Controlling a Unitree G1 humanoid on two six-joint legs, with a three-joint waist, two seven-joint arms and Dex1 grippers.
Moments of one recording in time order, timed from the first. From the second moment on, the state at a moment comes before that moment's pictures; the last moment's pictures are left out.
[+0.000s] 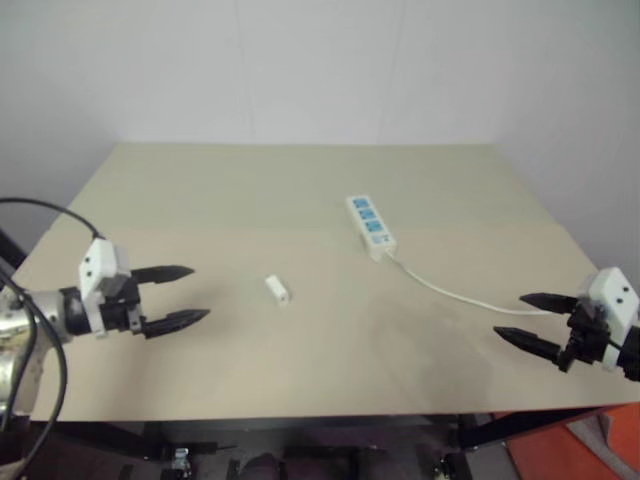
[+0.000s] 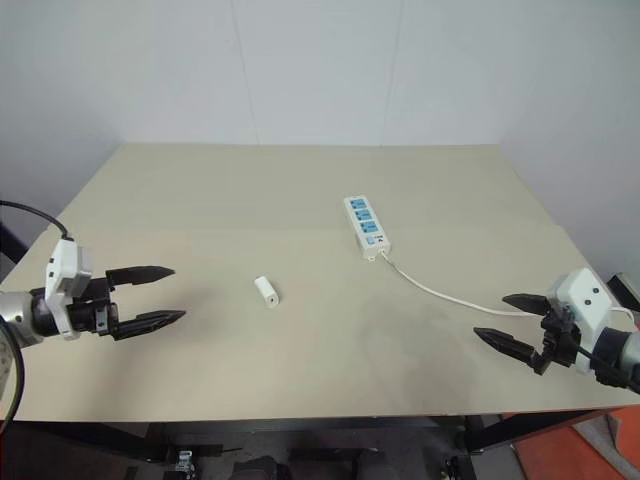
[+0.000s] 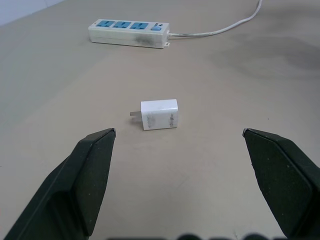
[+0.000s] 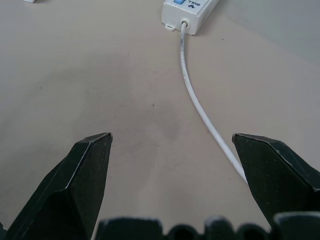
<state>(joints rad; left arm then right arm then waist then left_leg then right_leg) -0.16 0.92 0.34 -0.07 -0.55 0.35 -1.27 0.10 -0.95 -0.49 -0.15 0.48 0.40 1.06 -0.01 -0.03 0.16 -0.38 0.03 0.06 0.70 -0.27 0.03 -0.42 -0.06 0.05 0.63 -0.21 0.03</state>
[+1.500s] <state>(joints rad) -0.14 0.92 0.26 -0.11 -0.49 0.33 -1.19 -0.83 -0.53 0.02 0.95 0.11 0.08 0.99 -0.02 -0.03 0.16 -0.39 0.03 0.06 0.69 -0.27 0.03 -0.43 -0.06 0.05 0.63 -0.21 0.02</state>
